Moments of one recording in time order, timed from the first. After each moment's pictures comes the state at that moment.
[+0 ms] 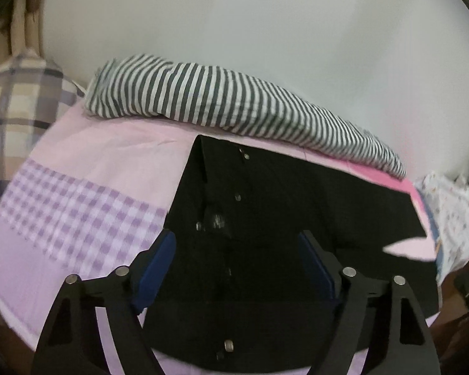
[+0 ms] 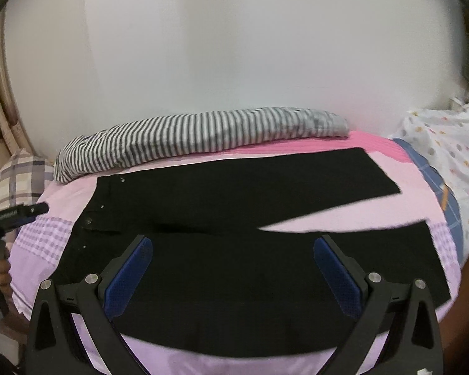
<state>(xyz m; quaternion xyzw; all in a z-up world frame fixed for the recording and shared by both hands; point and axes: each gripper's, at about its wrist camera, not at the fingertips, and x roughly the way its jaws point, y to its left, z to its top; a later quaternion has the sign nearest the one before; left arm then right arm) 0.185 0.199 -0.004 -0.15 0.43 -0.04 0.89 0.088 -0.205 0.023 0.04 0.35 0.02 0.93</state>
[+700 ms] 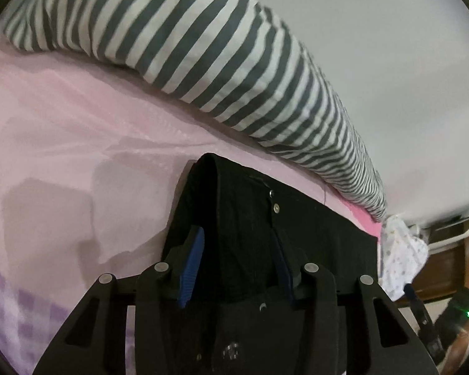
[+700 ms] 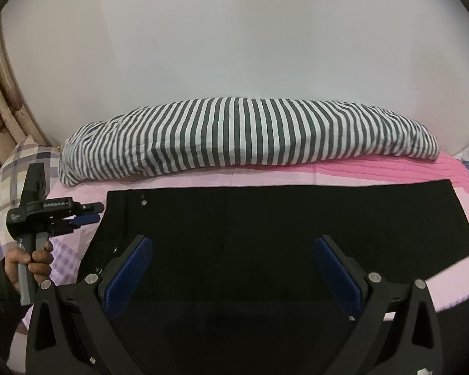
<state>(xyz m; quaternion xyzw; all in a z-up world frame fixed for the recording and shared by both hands) 0.370 0.273 -0.118 -0.33 0.52 -0.12 0.78 0.283 -0.114 -0.010 0.03 0.42 0.09 0.90</state>
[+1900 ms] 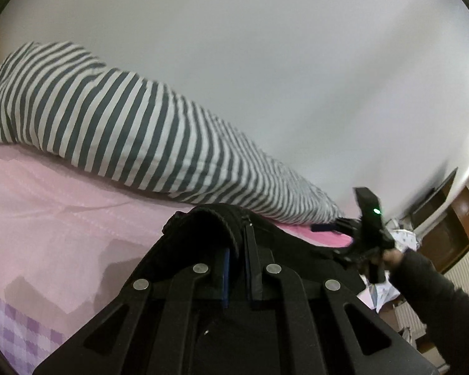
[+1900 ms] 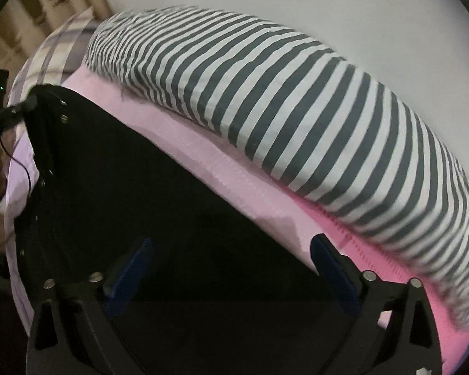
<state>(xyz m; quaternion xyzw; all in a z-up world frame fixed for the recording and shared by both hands) 0.316 0.233 -0.042 -0.28 0.34 -0.20 0.87 0.460 -0.123 -0.088 -0.19 0.53 0.35 0.75</state>
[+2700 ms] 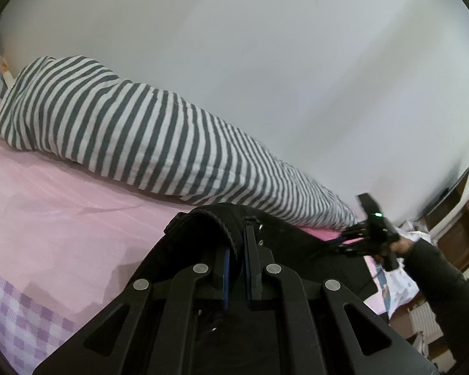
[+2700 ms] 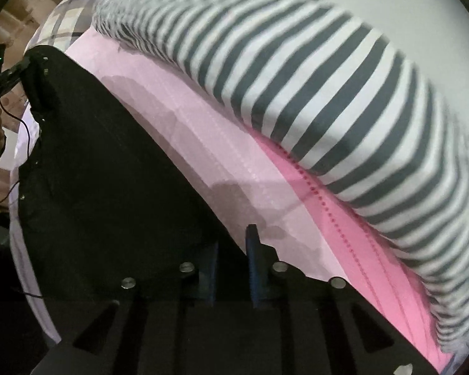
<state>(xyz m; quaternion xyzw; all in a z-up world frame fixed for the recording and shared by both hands) 0.307 0.232 -0.031 -0.26 0.35 -0.16 0.89 0.478 -0.153 -0.109 -0.22 0.58 0.37 0.69</state>
